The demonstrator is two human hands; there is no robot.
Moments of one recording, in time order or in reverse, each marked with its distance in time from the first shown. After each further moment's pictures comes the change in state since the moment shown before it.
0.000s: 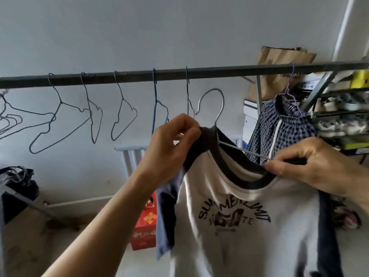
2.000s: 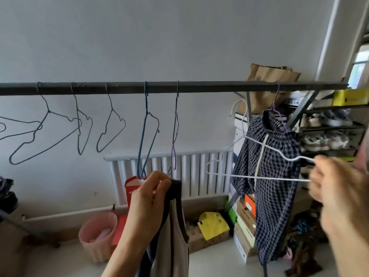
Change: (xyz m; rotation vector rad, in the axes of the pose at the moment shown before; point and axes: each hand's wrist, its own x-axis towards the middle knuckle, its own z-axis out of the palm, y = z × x) left_hand -0.068 -0.030 0.023 0.126 0.182 -0.324; right_hand -0.020 0.037 0.011 0.469 1.037 0.403
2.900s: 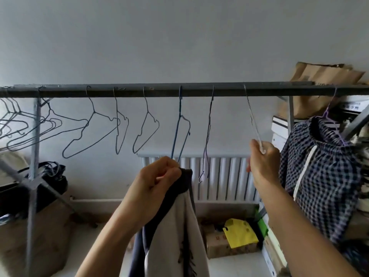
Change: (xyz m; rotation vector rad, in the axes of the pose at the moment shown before) left_hand 0.033 0.018 -0.062 -0.041 -0.119 0.003; right_hand 0.041 0.070 0.197 -0.170 -0.199 -0.011
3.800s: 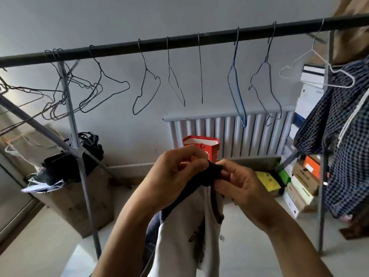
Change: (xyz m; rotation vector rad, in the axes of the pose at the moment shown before) left_hand -0.100 -0.040 -0.147 -0.040 -0.294 -0.063; right_hand -0.313 -0.074 0.051 0.390 -0.999 0.105
